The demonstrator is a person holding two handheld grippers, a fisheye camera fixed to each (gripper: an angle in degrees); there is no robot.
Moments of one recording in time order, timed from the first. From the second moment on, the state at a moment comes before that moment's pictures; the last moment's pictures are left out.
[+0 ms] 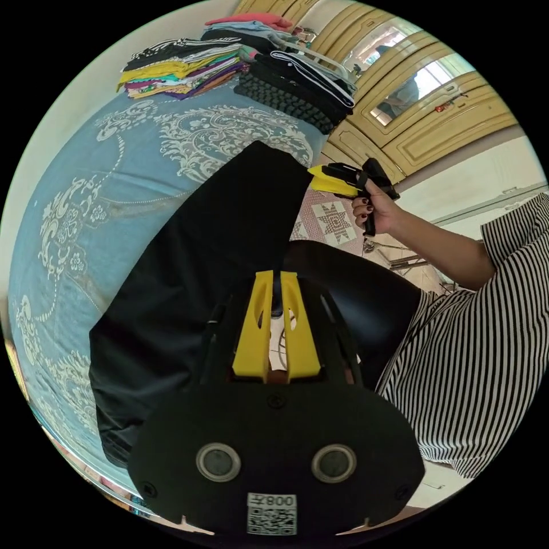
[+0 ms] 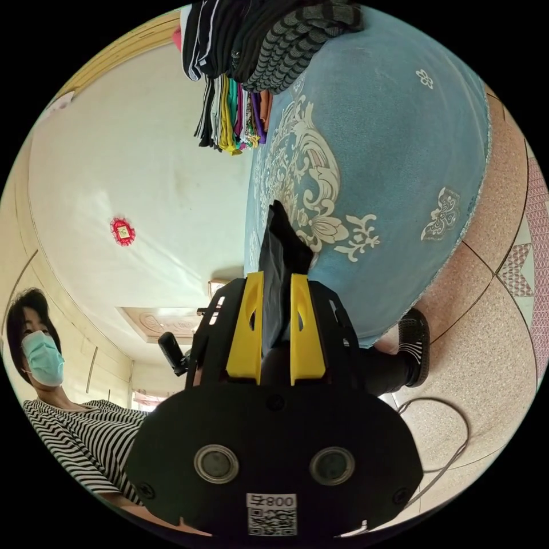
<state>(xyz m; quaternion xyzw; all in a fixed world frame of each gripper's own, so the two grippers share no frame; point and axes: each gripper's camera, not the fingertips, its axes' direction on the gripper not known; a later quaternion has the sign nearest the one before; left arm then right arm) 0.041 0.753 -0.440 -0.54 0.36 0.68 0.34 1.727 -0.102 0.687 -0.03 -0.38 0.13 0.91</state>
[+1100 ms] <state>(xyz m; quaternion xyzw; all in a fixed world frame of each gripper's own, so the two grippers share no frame) 0.212 0.927 -0.484 -0.43 0.34 0.77 0.32 1.716 -0.098 0.652 -0.04 -0.30 0.07 0.95</state>
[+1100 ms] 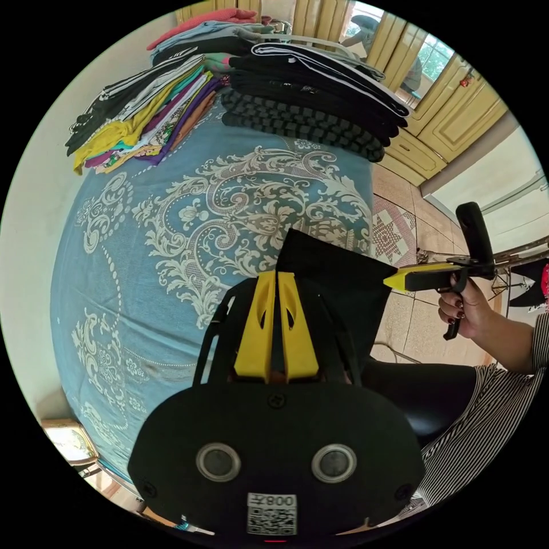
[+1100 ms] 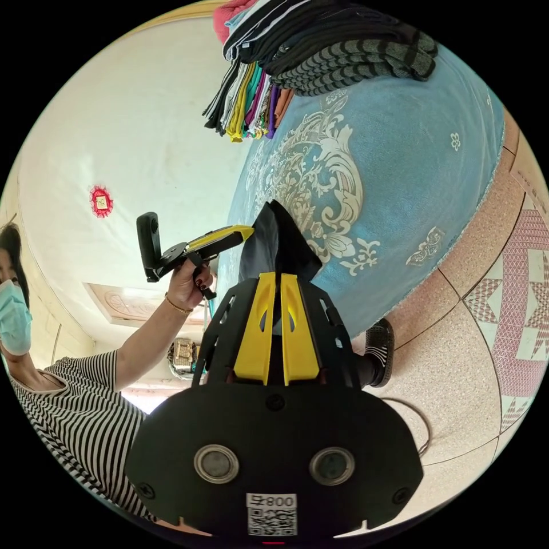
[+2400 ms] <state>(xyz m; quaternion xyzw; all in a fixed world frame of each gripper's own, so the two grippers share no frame) 0.018 0.712 -0.387 -0.49 0.28 0.67 0.49 1.493 -0.156 0.801 -0.06 -0.19 -0.11 0.97</state>
